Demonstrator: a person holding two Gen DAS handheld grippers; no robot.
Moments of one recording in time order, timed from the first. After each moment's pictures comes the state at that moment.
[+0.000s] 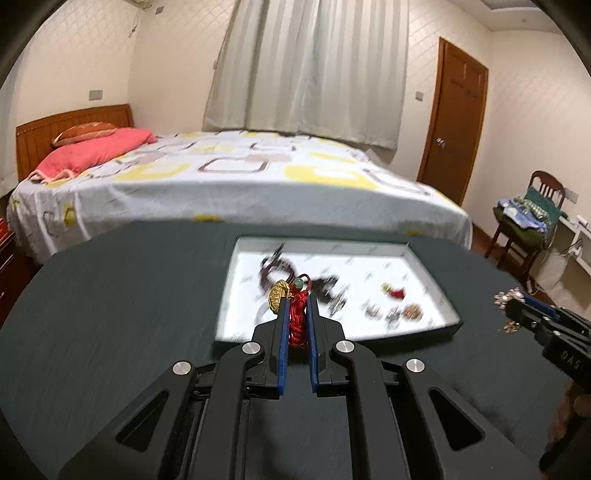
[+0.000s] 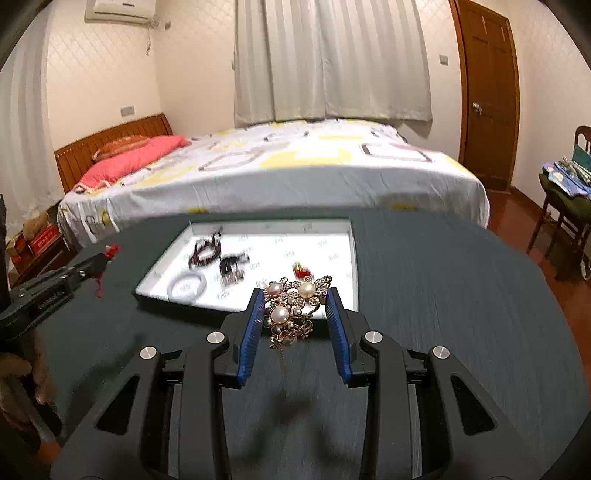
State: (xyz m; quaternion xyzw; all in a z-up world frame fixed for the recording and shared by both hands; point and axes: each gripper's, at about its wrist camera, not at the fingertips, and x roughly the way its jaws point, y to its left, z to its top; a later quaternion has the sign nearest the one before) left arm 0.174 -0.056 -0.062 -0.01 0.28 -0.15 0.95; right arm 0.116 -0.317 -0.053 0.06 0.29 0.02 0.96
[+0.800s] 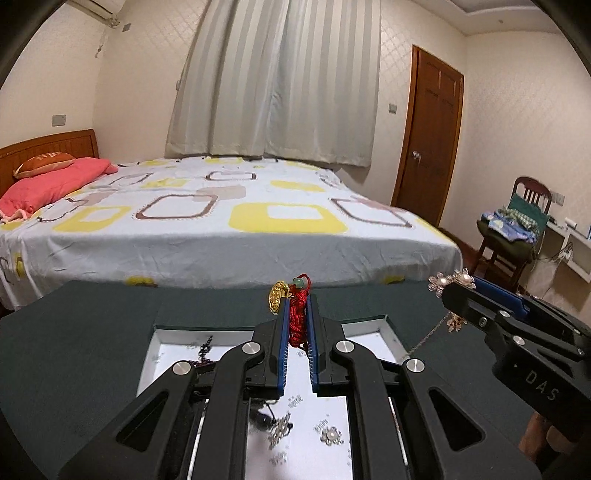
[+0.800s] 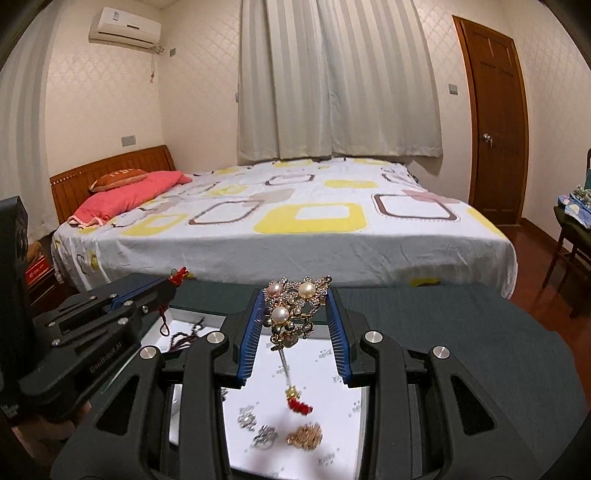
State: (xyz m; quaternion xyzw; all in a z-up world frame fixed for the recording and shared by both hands) left arm 0.290 -0.153 -0.049 0.00 0.24 -0.20 0.95; right arm 0.255 -0.336 -0.031 0.06 0.23 0.03 0.97
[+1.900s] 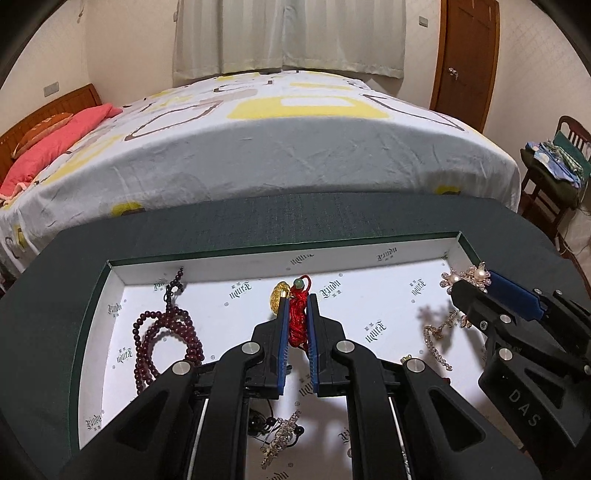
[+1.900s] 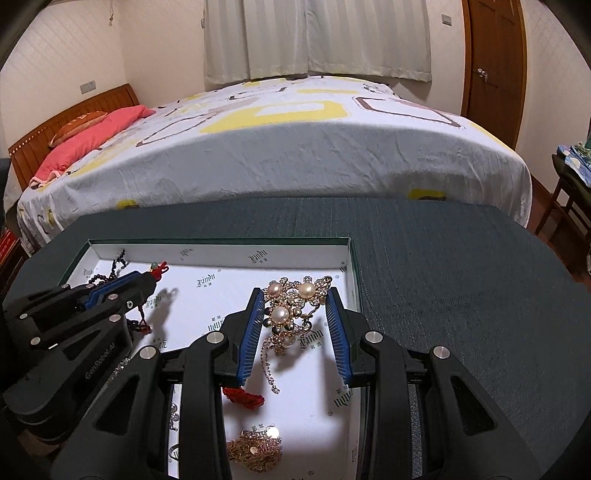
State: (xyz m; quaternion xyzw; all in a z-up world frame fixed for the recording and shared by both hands) left arm 0.362 -0.196 -0.135 0.06 0.40 -0.13 0.91; right arm 0.329 -0.352 -0.132 0.06 0.37 -0.01 0.93
